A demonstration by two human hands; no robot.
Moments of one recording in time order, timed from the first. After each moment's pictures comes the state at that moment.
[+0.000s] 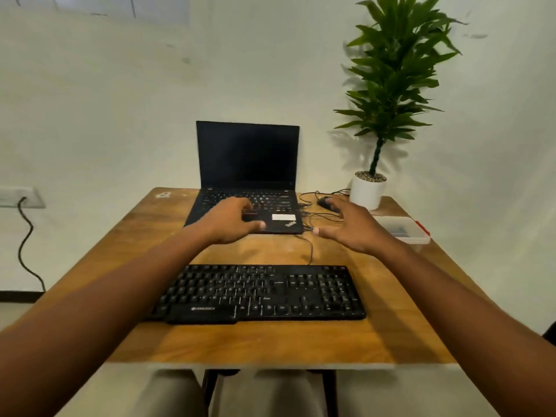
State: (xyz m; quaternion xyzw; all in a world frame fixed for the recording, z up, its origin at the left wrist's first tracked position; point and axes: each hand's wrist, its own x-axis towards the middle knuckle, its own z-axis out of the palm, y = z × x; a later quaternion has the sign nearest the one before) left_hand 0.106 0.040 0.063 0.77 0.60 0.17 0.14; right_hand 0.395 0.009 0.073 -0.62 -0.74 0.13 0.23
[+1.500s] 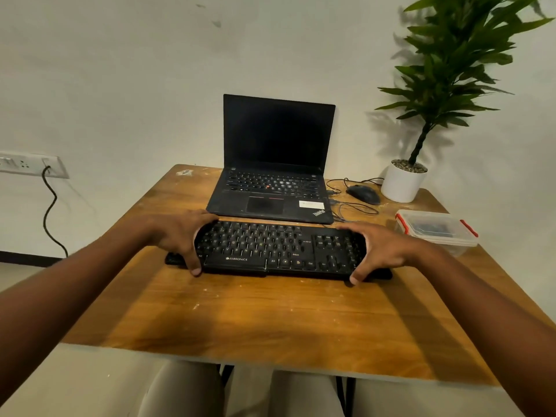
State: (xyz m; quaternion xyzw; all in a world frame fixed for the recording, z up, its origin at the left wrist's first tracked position) left_hand -0.039 0.035 0.033 0.76 0.59 -0.05 0.26; right_hand 0.395 0.037 0.041 -0.55 -0.79 0.27 0.00
